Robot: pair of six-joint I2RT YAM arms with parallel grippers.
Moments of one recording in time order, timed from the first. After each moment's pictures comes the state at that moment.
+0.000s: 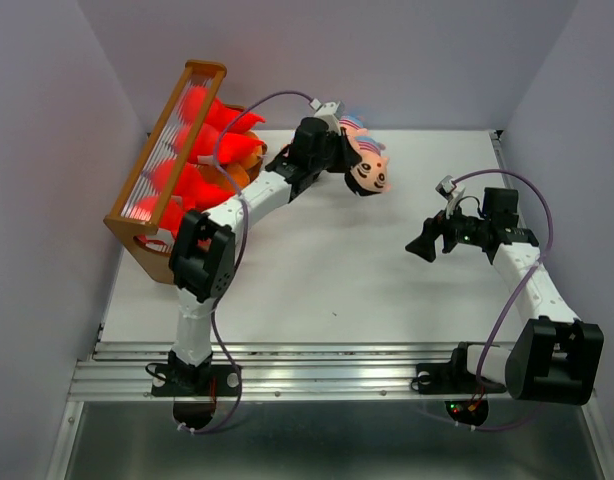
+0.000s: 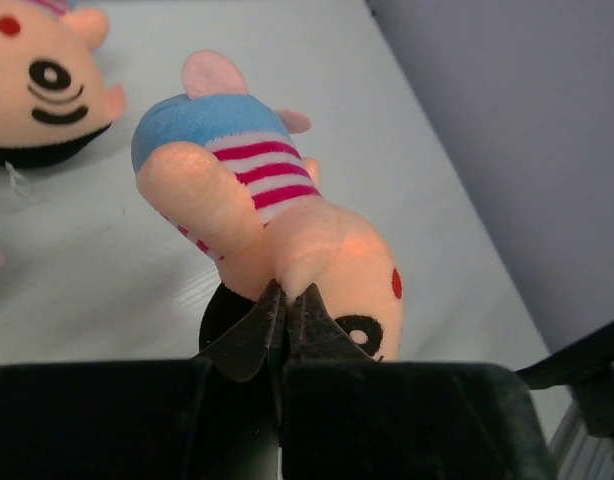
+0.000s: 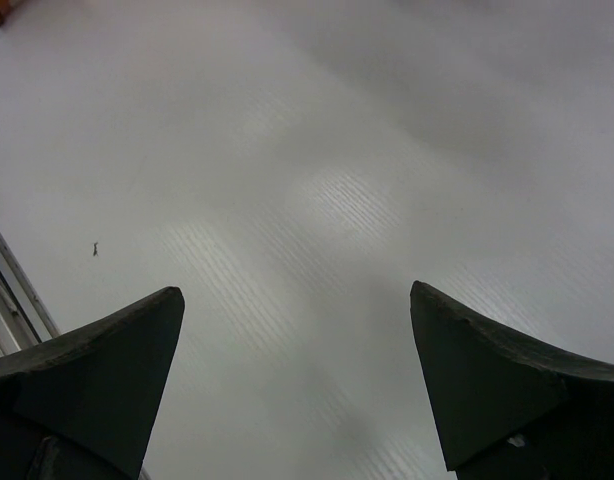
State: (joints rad) left arm -0.60 2.05 1.74 -0.01 0.19 -0.53; right arm -0.12 1.20 0.85 -0.46 -0.90 -0.43
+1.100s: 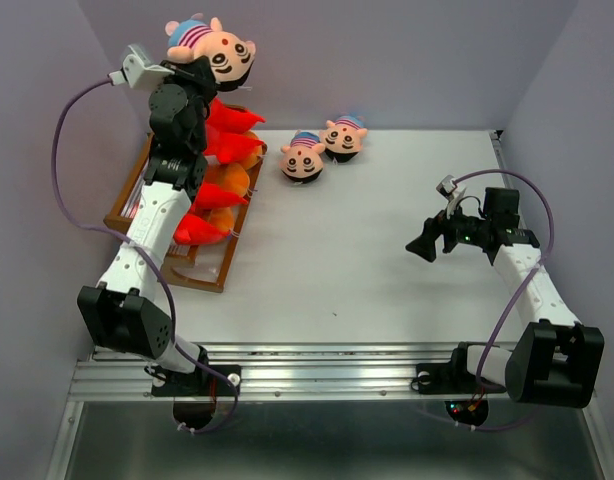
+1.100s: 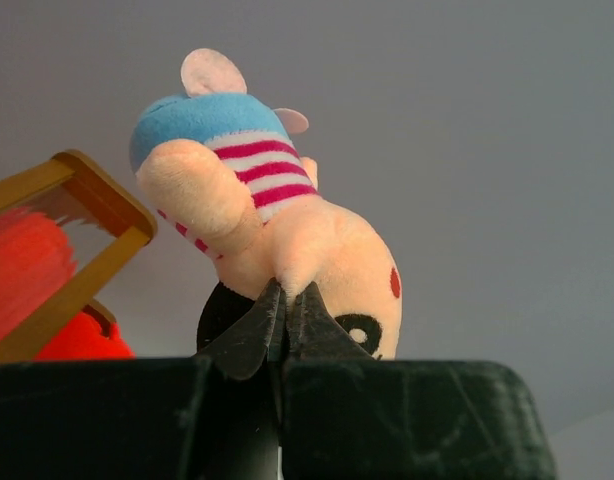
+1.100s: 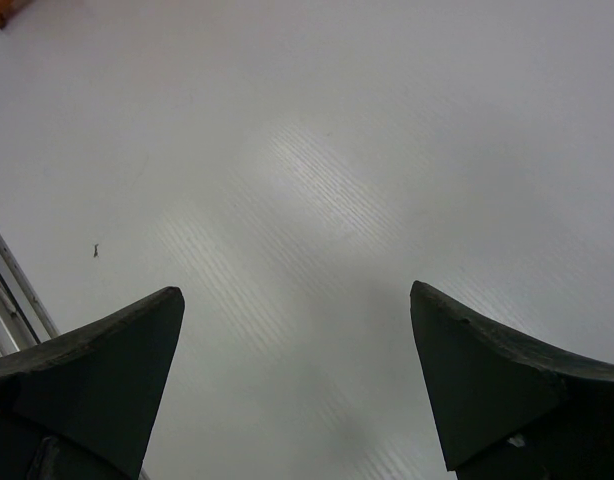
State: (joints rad) left arm -0.24 1.48 1.57 0.19 -0.35 -0.76; right arm -0.12 1.19 0.85 -0.46 -0.90 -0.43
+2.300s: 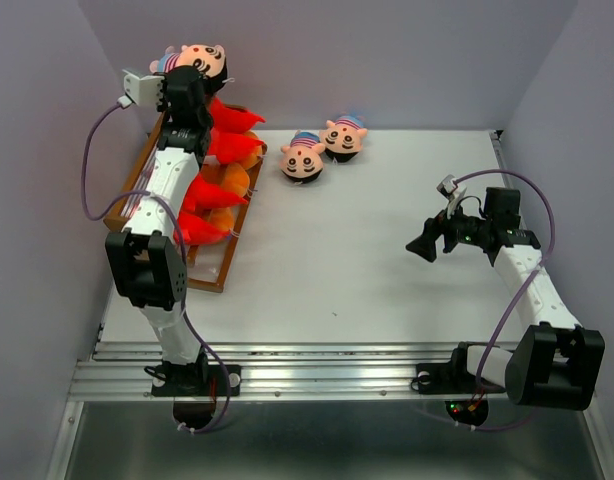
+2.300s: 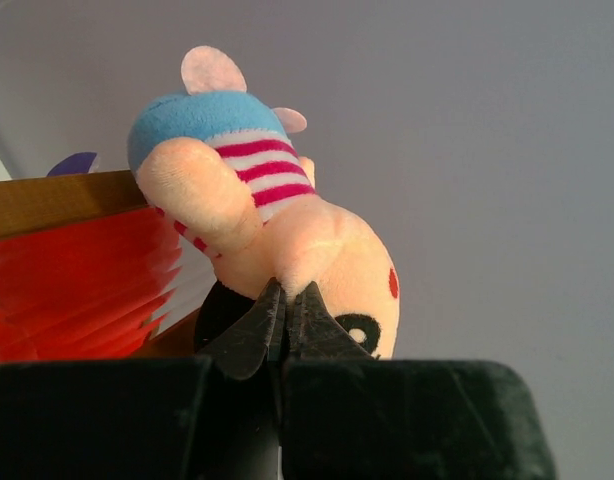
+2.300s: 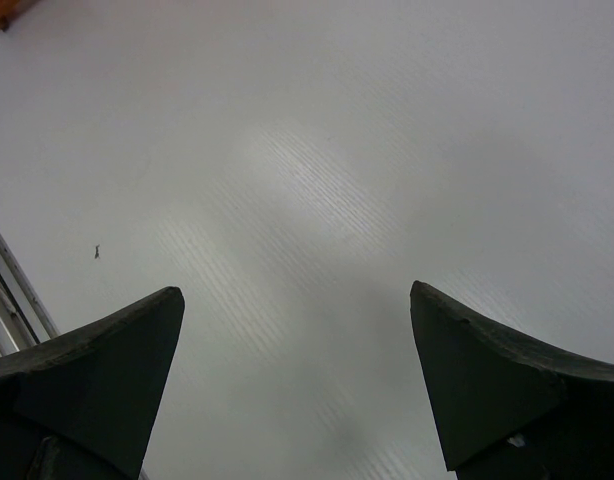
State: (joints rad) left arm -0.13 1.81 1.80 -0.01 -0.62 -1.21; right arm -0.12 1.18 0.85 -0.46 -0.90 -0.43
